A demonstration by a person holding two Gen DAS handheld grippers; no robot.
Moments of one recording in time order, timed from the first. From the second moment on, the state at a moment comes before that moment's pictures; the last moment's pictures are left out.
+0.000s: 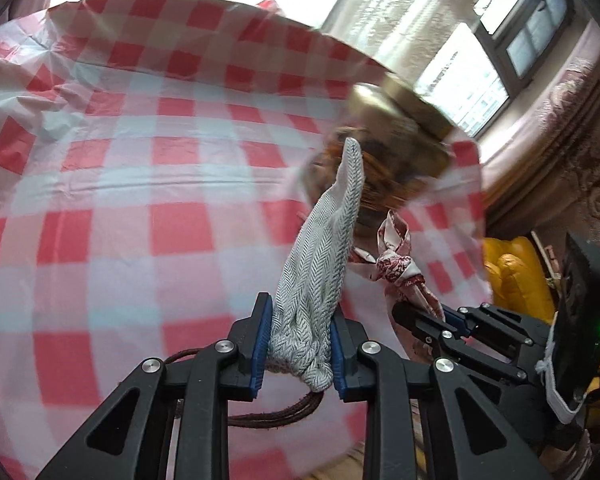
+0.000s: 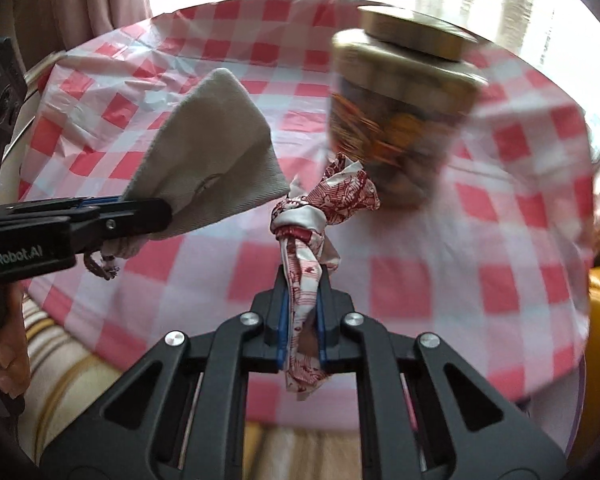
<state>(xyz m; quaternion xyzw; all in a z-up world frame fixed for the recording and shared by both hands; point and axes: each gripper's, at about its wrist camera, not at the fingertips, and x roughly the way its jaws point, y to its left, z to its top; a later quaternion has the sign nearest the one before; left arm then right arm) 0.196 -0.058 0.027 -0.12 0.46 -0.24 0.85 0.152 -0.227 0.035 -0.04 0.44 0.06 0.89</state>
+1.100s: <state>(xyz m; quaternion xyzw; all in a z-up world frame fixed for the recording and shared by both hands) 0.043 -0.280 0.032 -0.07 0.50 -0.37 0.78 -0.049 -0.440 0.049 0.03 0.45 -0.17 0.87</state>
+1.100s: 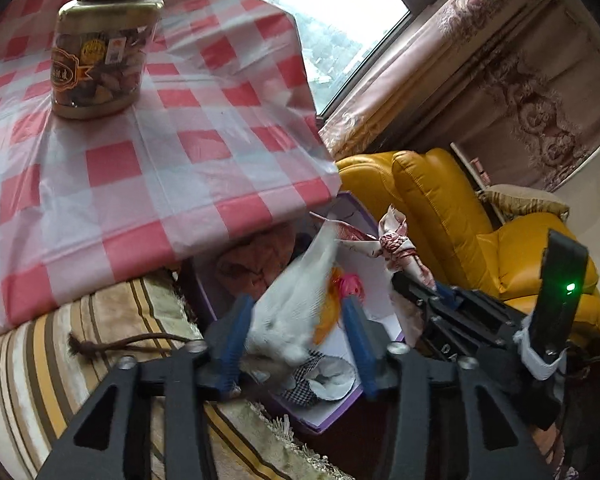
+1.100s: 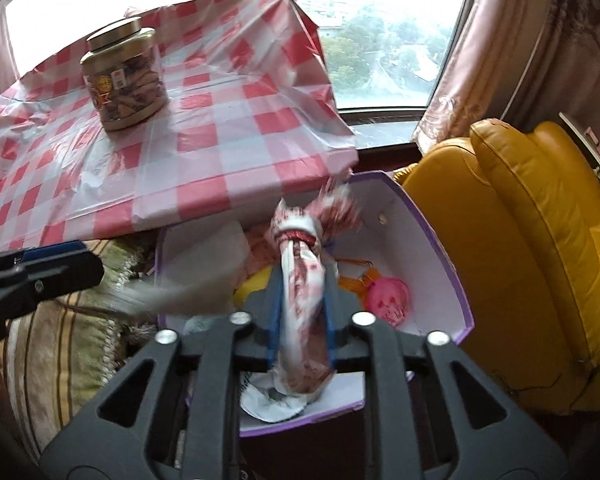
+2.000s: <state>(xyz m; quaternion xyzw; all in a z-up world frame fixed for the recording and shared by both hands) -0.019 -0.280 0.015 -0.03 0.52 -0.31 0.79 -0.103 -0.456 0.046 0.06 0.45 -0.20 0.87</state>
